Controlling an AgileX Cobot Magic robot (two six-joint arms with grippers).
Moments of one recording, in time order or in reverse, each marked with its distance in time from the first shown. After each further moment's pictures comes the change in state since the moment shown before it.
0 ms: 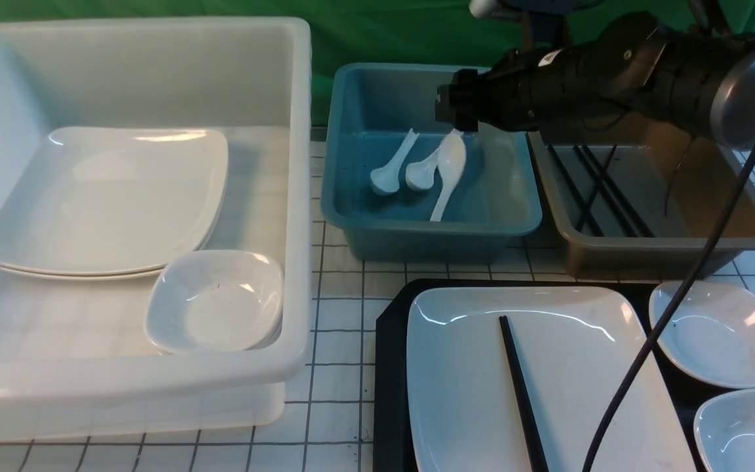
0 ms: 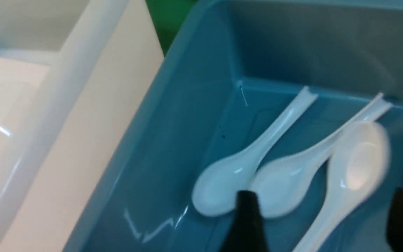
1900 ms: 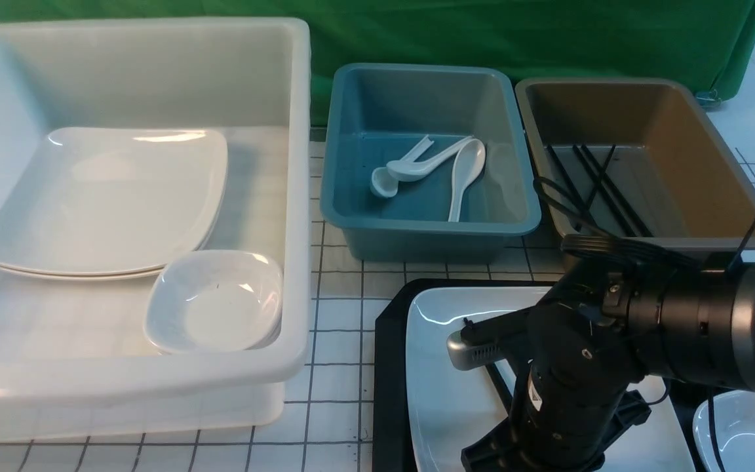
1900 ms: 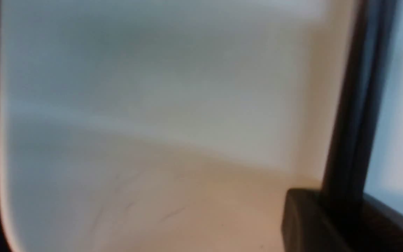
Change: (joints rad) right arm 0.409 -0.300 0.712 -0.570 0.481 0.779; left arm 0.000 0.000 0.000 0.000 -0.001 0.000
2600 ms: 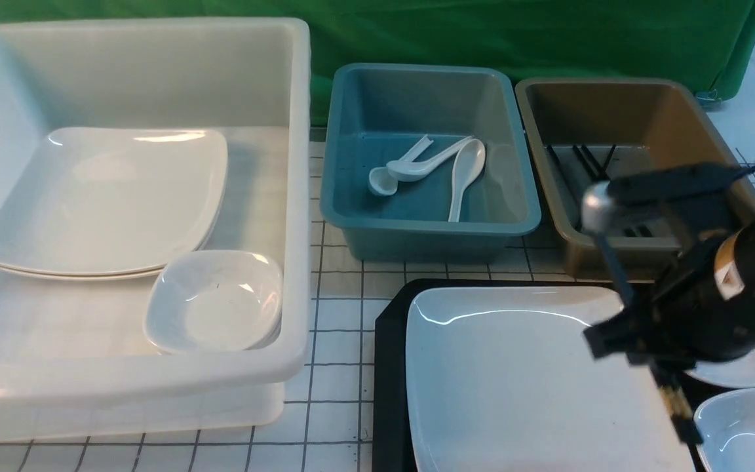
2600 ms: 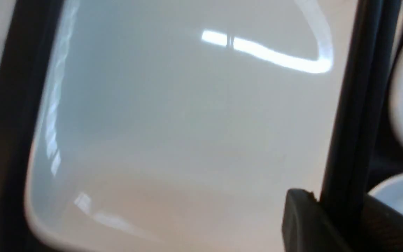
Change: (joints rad) right arm -0.235 -0.418 -0.052 -0.108 0.071 -0.104; left arm 0.000 0.000 0.000 0.000 0.000 0.000
